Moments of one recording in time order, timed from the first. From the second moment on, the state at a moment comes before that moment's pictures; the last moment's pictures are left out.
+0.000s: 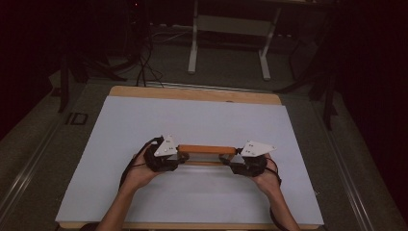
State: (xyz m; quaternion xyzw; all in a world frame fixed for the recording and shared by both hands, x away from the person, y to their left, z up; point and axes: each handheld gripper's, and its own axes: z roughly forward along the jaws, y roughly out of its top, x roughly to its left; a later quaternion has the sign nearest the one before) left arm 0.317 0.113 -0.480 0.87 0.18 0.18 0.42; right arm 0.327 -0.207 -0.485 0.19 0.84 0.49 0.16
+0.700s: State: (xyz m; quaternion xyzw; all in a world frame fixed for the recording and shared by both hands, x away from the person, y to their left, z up) left arm 0.320 0.118 -0.476 0.86 0.20 0.13 0.44; right arm 0.331 -0.213 -0.482 0.20 0.83 0.51 0.12
